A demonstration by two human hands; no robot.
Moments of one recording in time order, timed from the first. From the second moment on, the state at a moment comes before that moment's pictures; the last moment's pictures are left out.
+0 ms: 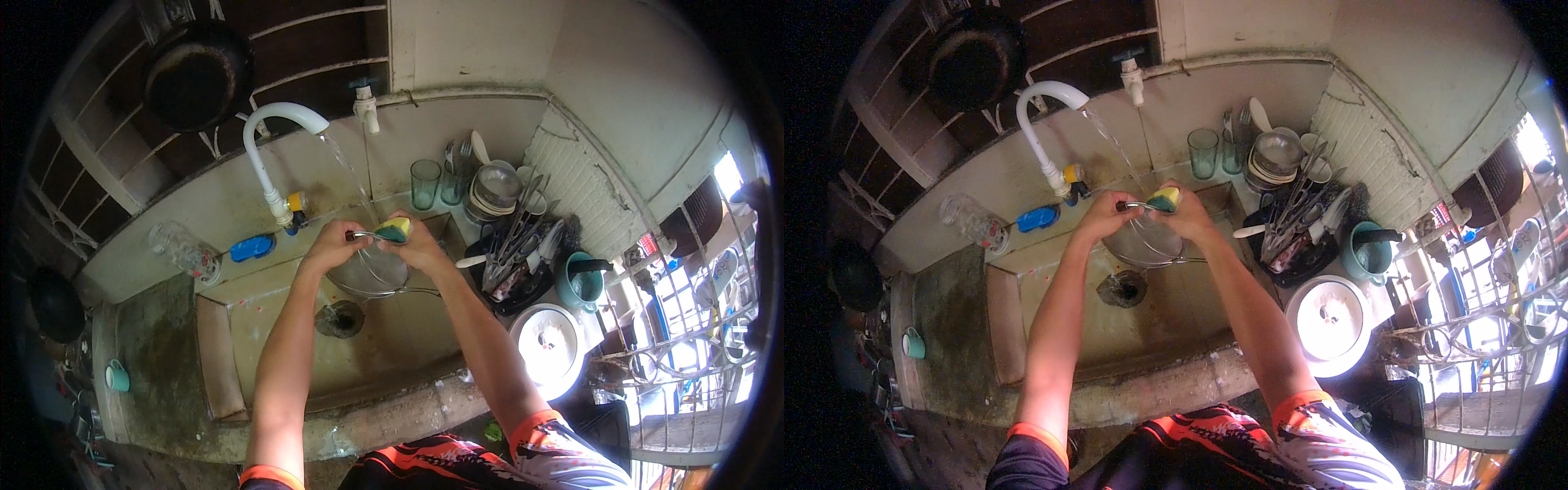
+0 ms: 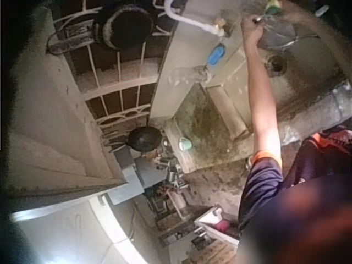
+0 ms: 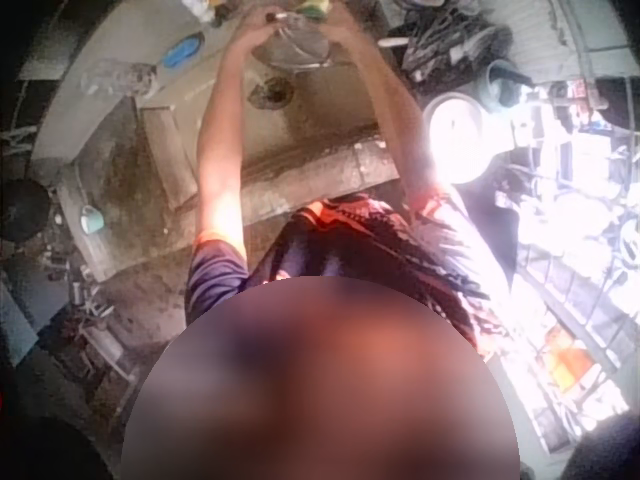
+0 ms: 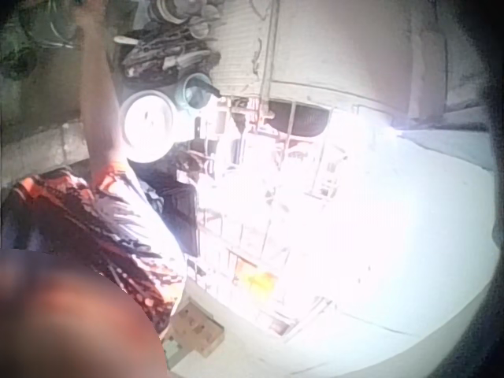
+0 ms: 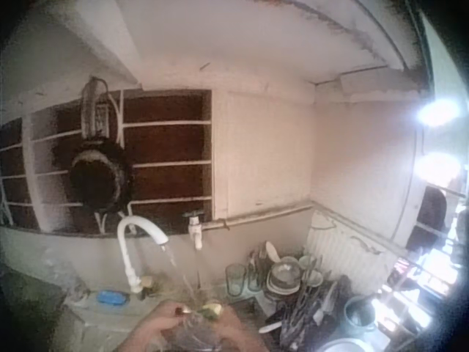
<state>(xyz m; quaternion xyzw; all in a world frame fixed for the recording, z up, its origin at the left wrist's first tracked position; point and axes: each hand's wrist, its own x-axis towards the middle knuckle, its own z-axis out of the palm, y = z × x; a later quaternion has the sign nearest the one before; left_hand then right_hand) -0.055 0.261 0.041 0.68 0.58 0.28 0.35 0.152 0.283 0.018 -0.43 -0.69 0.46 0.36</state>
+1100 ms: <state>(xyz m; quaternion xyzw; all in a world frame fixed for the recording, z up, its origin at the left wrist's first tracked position) -0.068 0.290 0.028 0.61 0.54 0.24 0.53 0.171 0.295 0.000 -0.36 -0.49 0.71 0.35</state>
